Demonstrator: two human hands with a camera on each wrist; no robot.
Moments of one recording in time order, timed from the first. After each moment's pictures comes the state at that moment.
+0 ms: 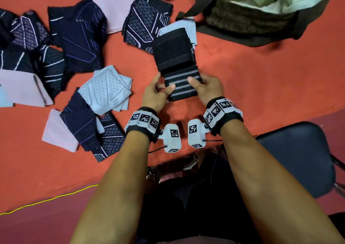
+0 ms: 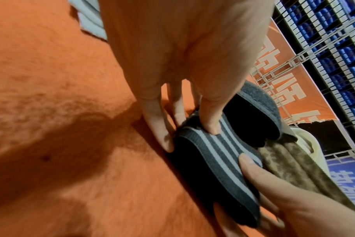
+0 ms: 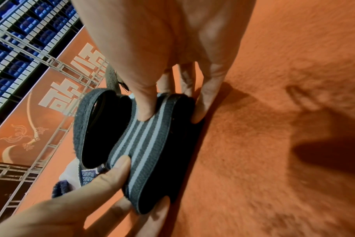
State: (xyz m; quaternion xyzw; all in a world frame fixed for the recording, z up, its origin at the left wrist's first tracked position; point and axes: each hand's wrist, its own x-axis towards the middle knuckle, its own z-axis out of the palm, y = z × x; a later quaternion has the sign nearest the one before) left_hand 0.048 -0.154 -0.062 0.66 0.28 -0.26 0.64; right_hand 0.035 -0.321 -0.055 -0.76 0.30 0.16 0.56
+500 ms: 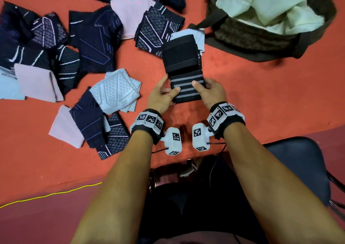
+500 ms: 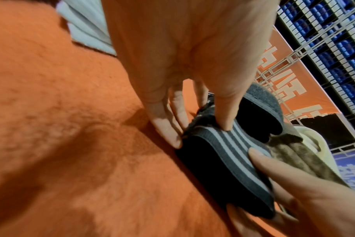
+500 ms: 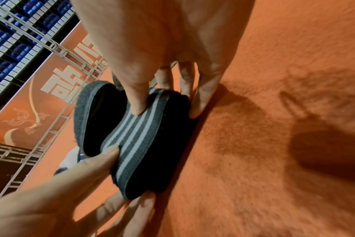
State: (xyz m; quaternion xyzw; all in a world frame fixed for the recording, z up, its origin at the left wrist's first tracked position) left_hand 0.052 -0.149 -0.048 0.68 0.27 -0.26 0.63; right_hand 0.048 -0.318 -0.045 -0.78 0.28 0.16 0.53
